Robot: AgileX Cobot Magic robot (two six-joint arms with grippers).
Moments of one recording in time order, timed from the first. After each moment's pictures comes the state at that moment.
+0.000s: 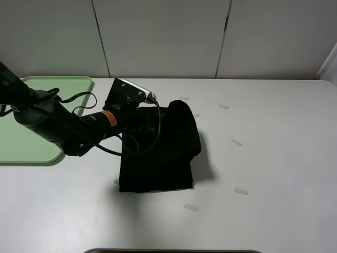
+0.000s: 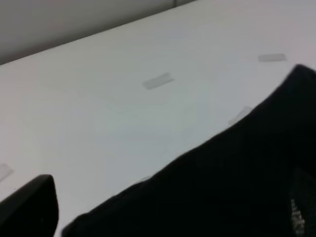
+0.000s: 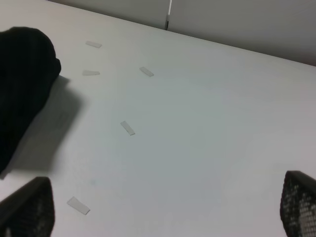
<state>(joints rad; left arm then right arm) -0.54 2.12 -0.76 0.18 -1.04 -0.09 0.14 -0.01 -0.49 0.06 1.04 -0.14</state>
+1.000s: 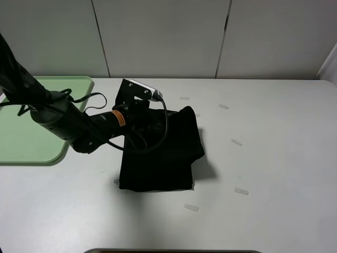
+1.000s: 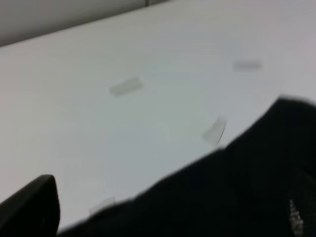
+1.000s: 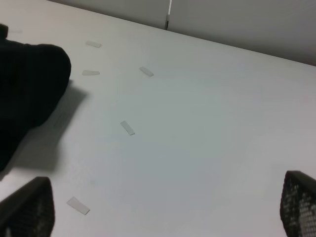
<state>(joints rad) -0.54 2.15 -0.84 0.27 -1.03 -0.24 0.14 -0.01 -0.49 0.06 1.04 -0.14</state>
